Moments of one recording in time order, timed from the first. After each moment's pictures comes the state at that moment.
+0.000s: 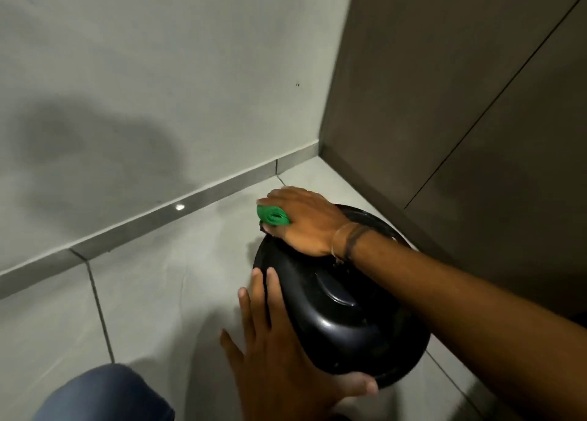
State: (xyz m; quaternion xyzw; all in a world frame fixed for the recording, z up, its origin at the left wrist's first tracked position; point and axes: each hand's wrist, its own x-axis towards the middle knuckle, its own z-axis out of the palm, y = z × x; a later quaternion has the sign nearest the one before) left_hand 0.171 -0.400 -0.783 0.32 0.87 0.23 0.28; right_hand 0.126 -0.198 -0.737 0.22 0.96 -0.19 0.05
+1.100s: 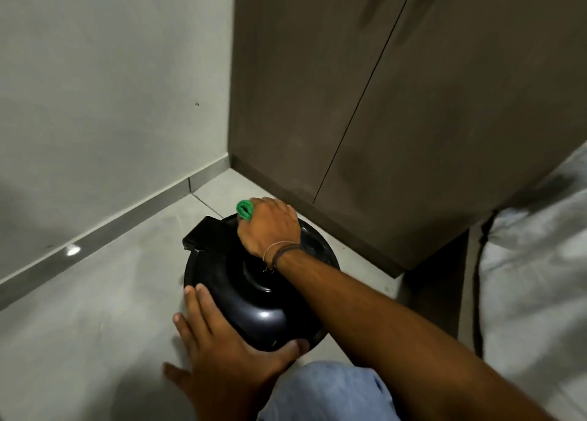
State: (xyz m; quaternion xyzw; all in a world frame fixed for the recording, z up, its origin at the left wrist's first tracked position) left_hand 0.174 -0.398 -0.788 0.33 0.86 0.23 0.31; right_hand 0.172 -0.210 -0.740 0.55 0.82 -0.11 -0.11
